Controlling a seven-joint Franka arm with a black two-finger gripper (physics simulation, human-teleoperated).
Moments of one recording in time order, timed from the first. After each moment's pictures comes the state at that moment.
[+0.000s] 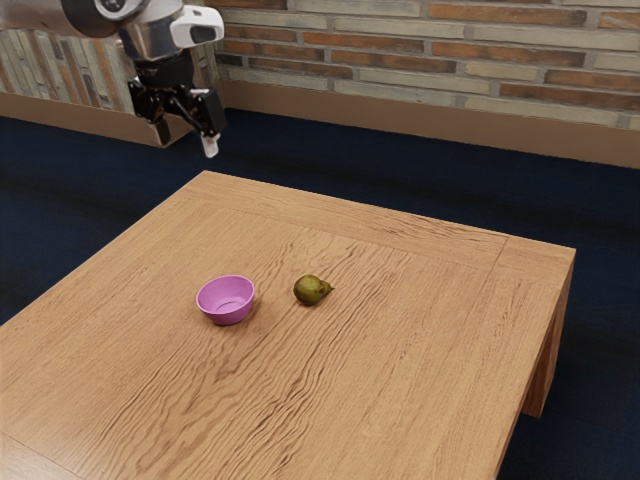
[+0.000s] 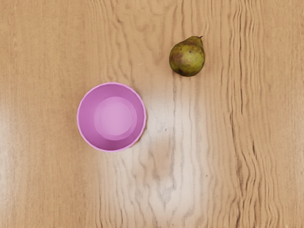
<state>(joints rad) -0.04 0.00 0.00 -1.52 0.04 1.59 0.00</state>
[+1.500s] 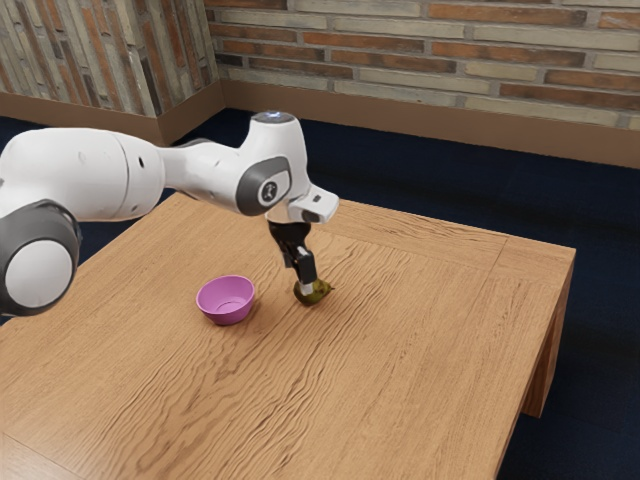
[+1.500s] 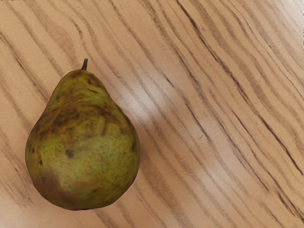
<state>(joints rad) -0.04 0.59 -0.08 -1.51 0.05 2.09 0.53</state>
